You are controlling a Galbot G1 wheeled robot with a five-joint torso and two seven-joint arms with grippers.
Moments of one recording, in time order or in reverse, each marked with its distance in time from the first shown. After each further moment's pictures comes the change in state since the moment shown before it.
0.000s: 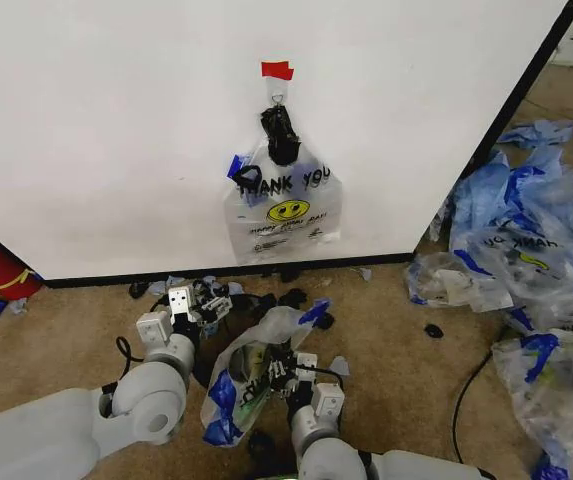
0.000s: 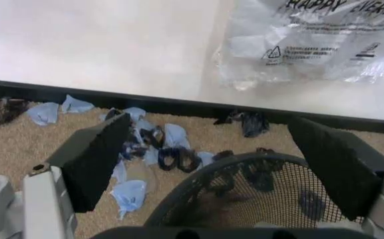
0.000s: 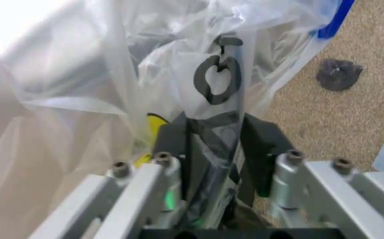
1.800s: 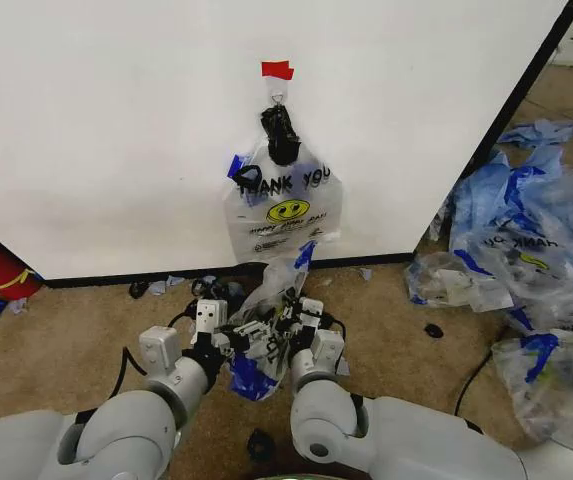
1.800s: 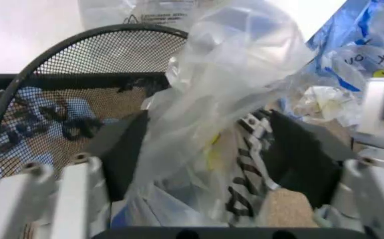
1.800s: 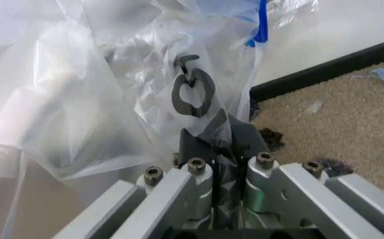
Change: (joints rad) left arm -0.171 0.096 0.198 -0.263 -0.087 0.056 0.098; right arm 0.136 0.041 0.089 -0.002 -0.020 -0.035 0.074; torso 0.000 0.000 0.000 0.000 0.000
